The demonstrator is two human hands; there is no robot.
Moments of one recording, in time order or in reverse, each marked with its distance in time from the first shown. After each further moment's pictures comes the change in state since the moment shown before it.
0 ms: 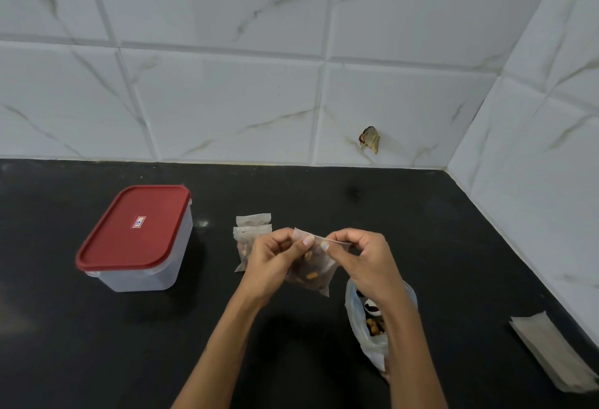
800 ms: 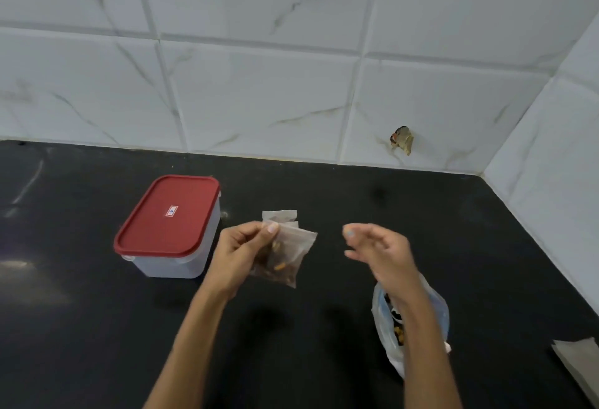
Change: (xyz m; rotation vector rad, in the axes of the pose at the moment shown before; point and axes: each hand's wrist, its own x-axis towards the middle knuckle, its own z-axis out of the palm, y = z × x) left_hand -0.018 0.018 -0.073 0.119 0.188 -0.040; right_hand 0.014 -0.001 0.020 0.279 0.033 0.137
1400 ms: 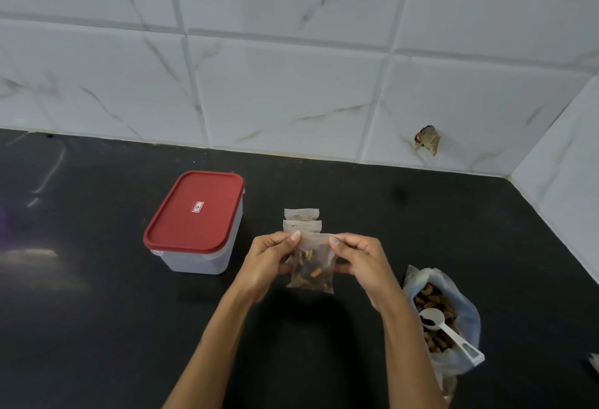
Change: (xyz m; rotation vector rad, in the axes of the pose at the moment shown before) left_hand 0.006 -0.022 -0.011 -0.187 -0.088 -0.246; right_hand 0.016 0.024 0.057 0.018 -0.182 0.113
